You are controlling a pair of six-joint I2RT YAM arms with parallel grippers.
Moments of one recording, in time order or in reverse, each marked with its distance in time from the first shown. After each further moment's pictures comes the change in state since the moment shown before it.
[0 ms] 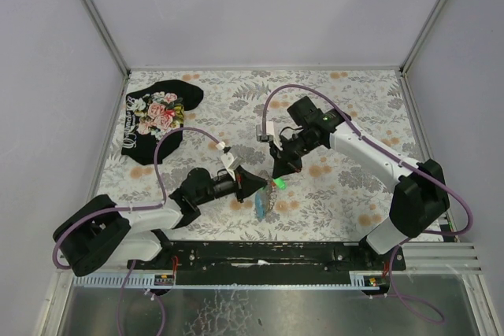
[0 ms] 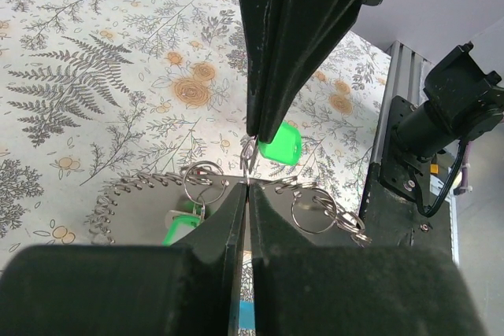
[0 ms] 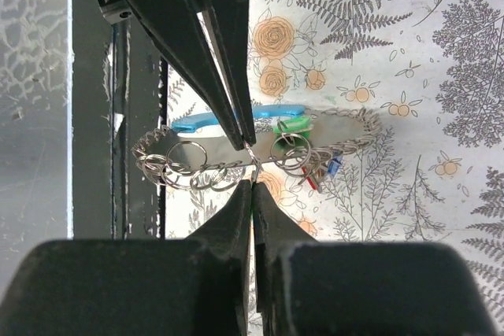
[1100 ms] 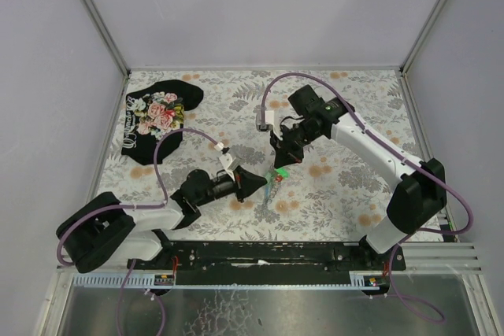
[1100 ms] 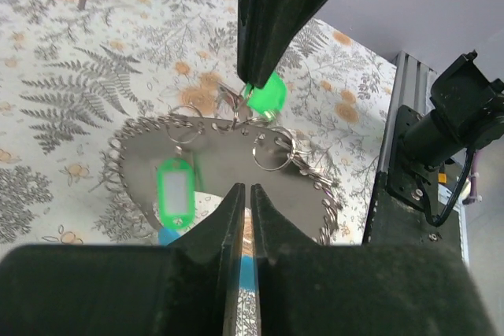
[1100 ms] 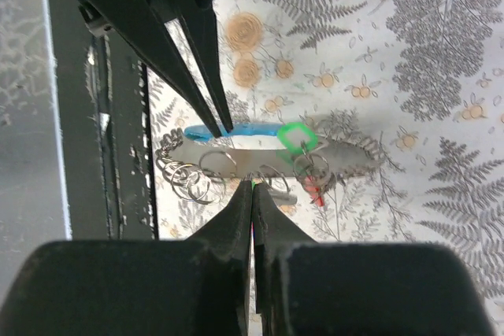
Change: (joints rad) left arm -0.010 0.020 -0.022 0.086 -0.034 0.005; right arm -0.026 0.027 0.136 -0.092 0.034 0.042
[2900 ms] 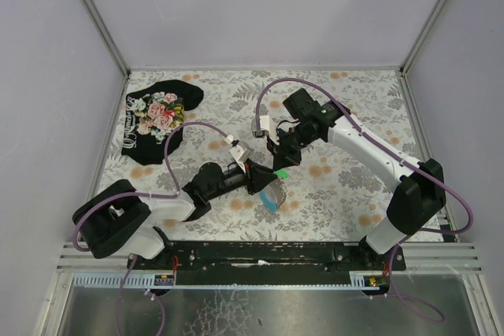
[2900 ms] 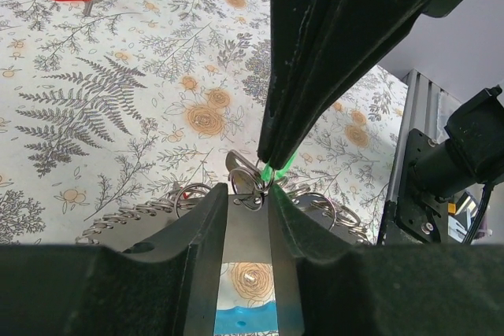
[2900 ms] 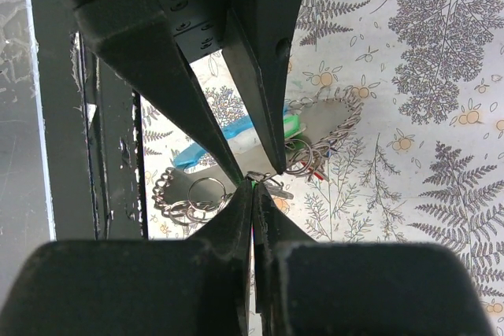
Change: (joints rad) left arm -0.023 0.146 0.116 0.004 -0.059 -0.039; right arm 0.047 0.000 -0.006 0.006 0.082 -0.031
